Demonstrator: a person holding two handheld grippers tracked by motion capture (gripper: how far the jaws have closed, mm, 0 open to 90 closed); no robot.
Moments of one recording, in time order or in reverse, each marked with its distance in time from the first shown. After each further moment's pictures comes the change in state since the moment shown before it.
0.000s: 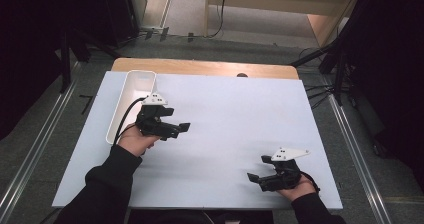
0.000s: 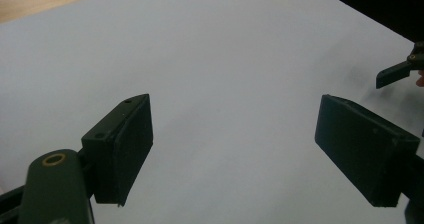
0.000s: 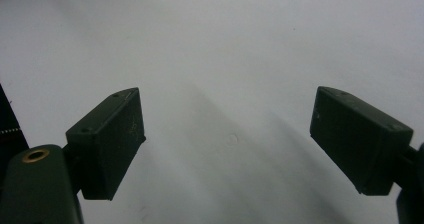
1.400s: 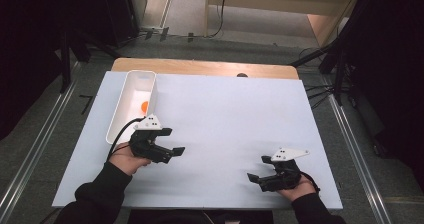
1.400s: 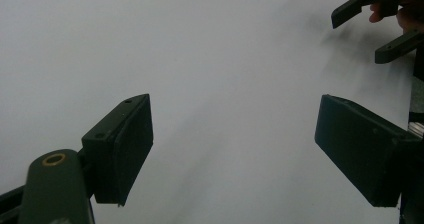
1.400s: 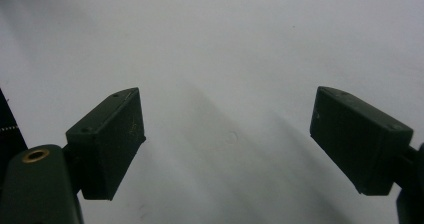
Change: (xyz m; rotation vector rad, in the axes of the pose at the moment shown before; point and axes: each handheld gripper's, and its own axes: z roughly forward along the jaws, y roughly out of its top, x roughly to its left) left arm -0.014 -0.048 -0.012 0.035 -0.108 0.097; right arm 0.001 0.000 0.000 0.006 -0.001 0.004
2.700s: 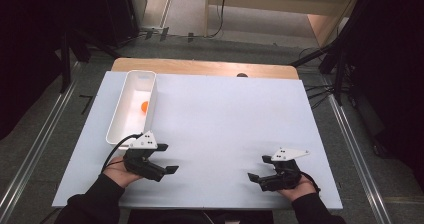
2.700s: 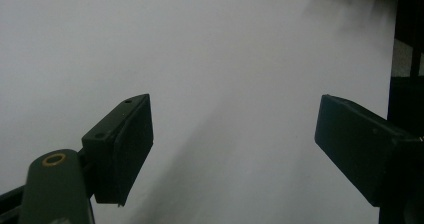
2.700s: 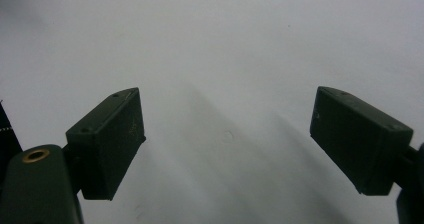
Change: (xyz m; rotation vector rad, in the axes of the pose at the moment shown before) left arm -0.009 -0.042 -0.004 0.057 -0.060 0.062; right arm -0.001 0.000 0.000 0.001 -0.015 -0.001
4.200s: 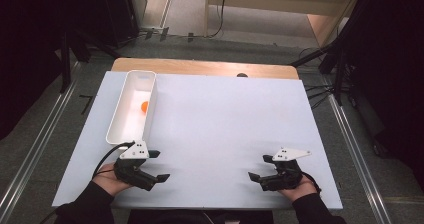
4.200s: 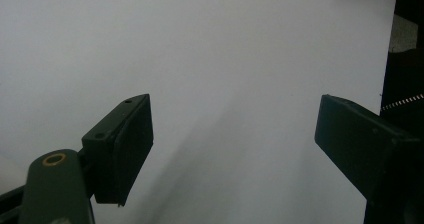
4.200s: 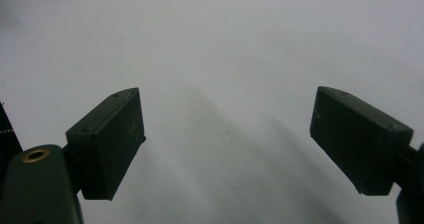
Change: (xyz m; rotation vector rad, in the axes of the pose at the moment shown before) left arm -0.007 -0.019 -0.016 0.030 0.028 0.035; right arm -0.001 0.000 -0.003 -0.016 -0.005 0.000
